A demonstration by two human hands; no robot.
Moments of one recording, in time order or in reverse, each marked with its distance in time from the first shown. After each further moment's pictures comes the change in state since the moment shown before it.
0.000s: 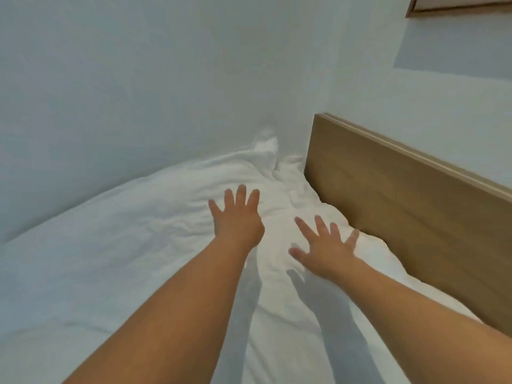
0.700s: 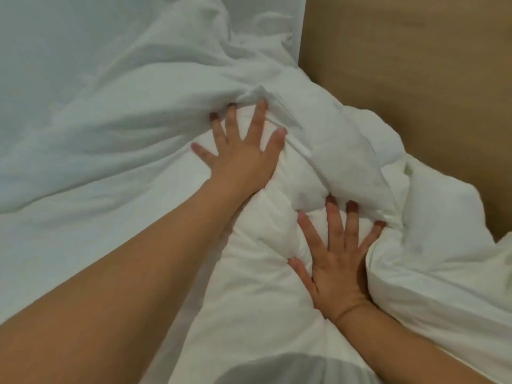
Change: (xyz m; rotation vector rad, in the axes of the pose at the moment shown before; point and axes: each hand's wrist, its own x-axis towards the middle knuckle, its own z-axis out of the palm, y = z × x) left_hand 0.214 0.073 0.261 -0.368 0.155 0.045; right_hand 0.129 0.055 0.299 0.027 0.662 -0.117
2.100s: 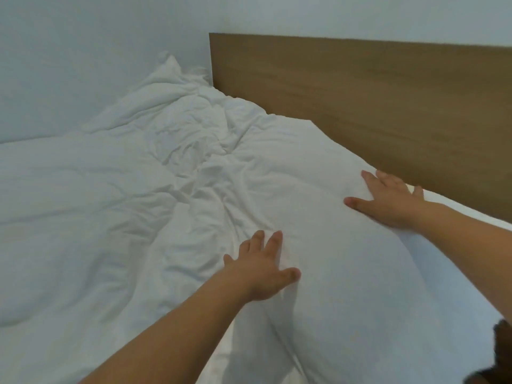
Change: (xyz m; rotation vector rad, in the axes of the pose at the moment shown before) left_hand -0.805 0.198 -0.152 0.047 -0.723 0.209; right_hand -0.465 0.163 -0.564 -0.090 -0.650 0.475
